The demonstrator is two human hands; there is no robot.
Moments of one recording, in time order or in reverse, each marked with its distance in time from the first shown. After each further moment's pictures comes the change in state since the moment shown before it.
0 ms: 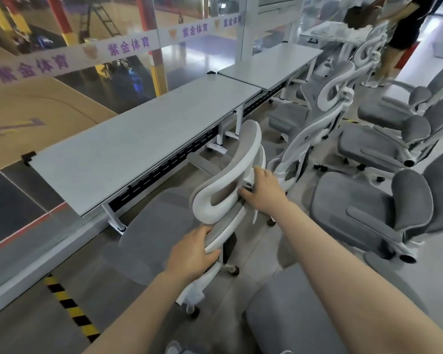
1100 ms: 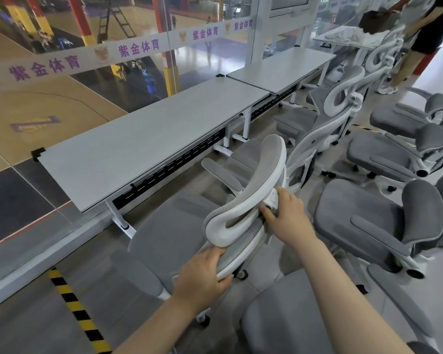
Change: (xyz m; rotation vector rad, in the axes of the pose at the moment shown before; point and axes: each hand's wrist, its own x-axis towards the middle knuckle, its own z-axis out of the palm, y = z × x) left_hand -0.030 0.029 0.045 0.047 0.063 0.054; right_hand -0.049 0.059 -0.005 0.119 0.123 0.019
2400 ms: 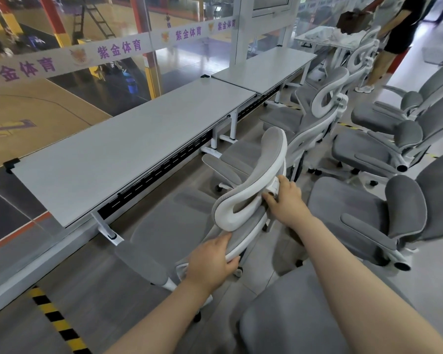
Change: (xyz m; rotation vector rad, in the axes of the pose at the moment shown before) left_hand 0.067 0.007 -0.001 0.030 0.007 0.059; right_hand 0.057 0.004 -0.009 0.040 -0.018 0.114
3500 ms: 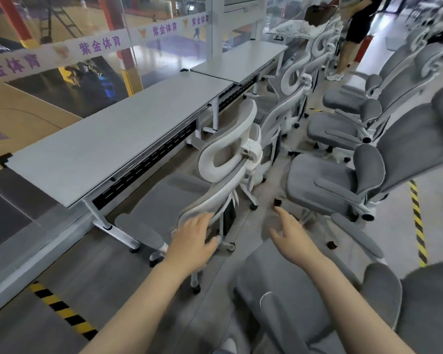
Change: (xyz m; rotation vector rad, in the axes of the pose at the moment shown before) left_hand -0.117 0.000 -0.033 0.026 -0.107 0.106; right_hand -0.238 0.041 0.003 0.009 -0.109 0.082
